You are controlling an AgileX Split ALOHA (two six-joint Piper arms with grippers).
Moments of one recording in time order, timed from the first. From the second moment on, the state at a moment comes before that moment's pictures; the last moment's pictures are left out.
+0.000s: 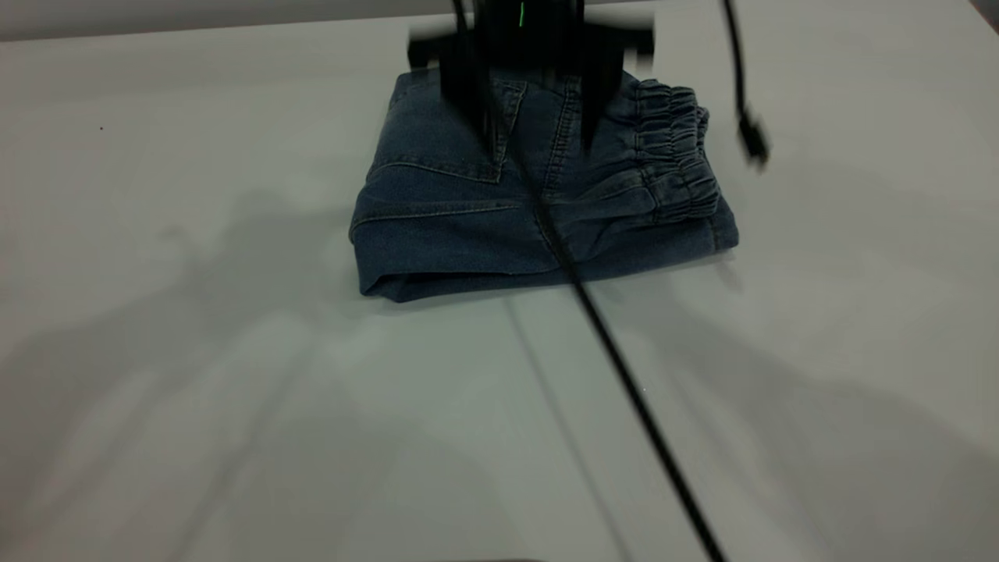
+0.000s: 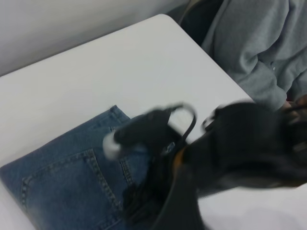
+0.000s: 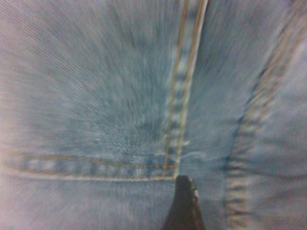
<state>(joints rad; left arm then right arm) -0.14 1.48 -1.31 -0.97 0.80 0.82 0.63 2.41 -2.03 -0.11 1.12 0.79</state>
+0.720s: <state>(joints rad) -0.14 1.16 -1.31 -0.57 1.01 0.66 0.63 1.83 -2.03 -0.11 1.25 0.18</state>
